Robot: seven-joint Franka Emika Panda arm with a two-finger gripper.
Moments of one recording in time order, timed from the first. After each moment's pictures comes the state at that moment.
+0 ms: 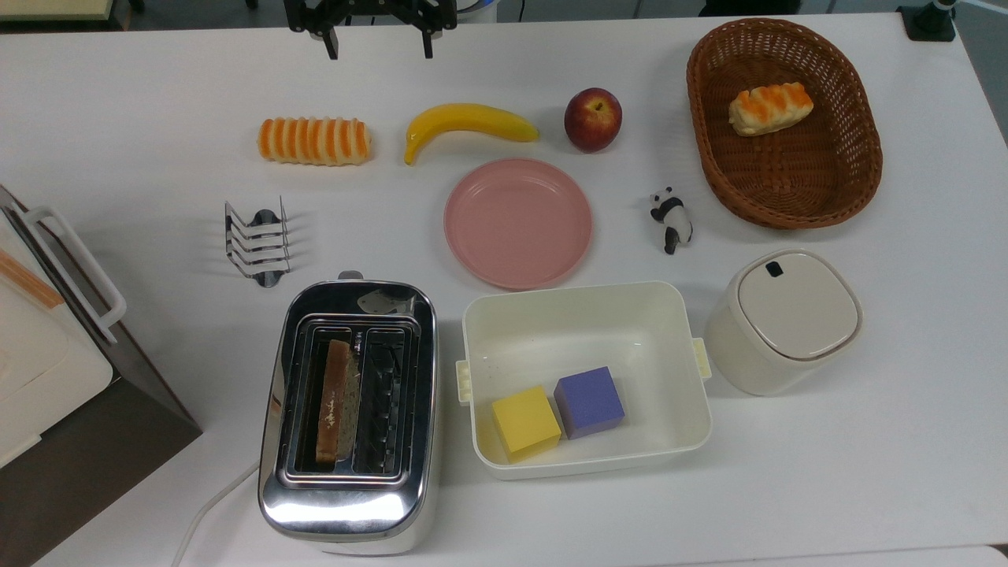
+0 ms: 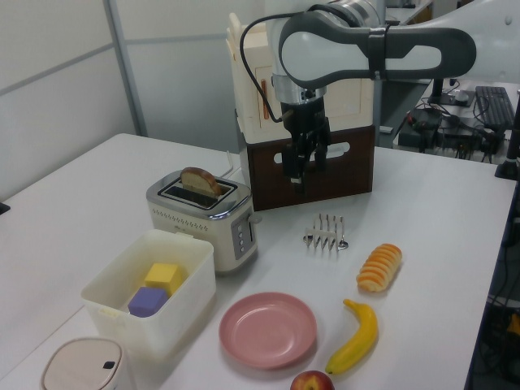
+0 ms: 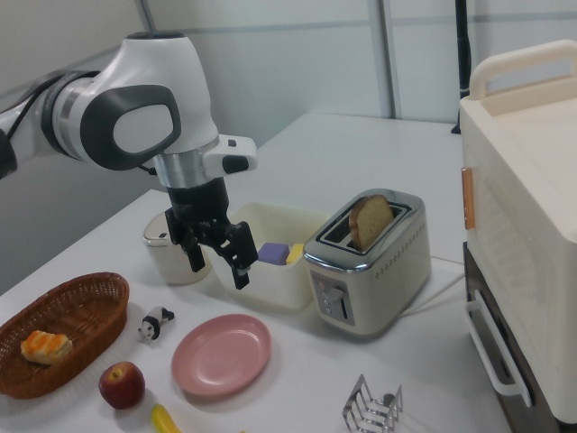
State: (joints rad) arm 0.09 0.08 -0.14 -1.55 0.00 1.54 -0.08
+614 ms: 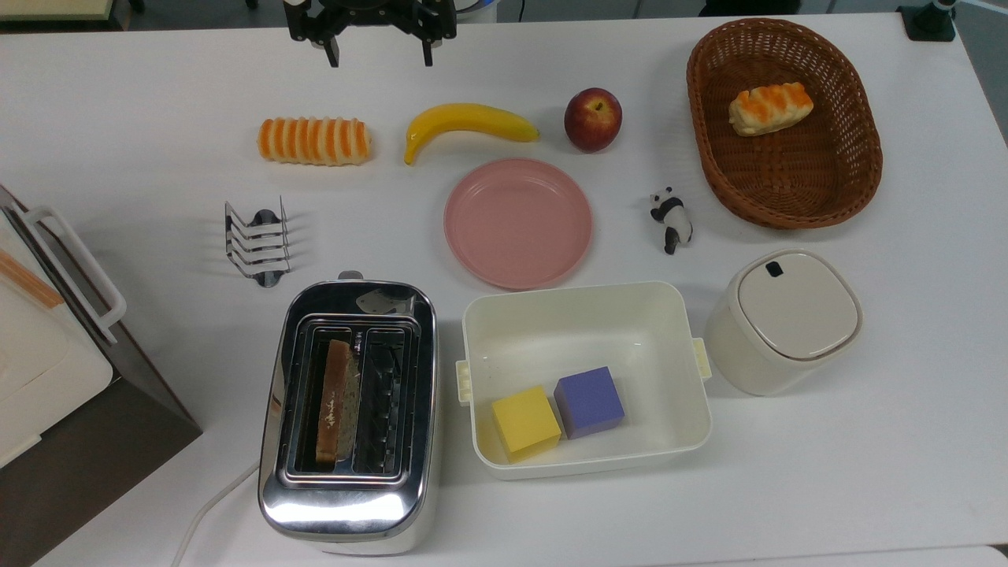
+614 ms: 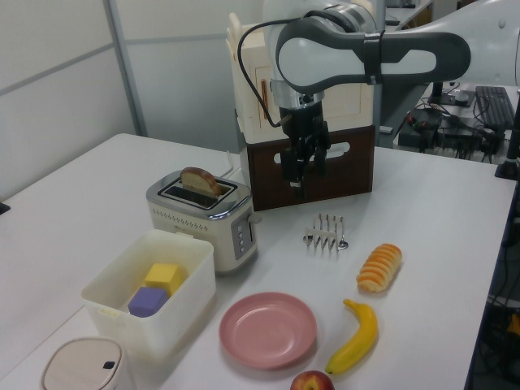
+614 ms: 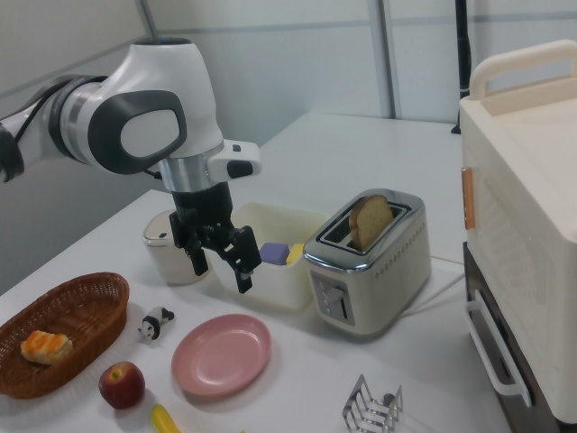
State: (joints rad) arm 0.09 0.10 -0.14 -1.55 0.00 1.55 -0.08
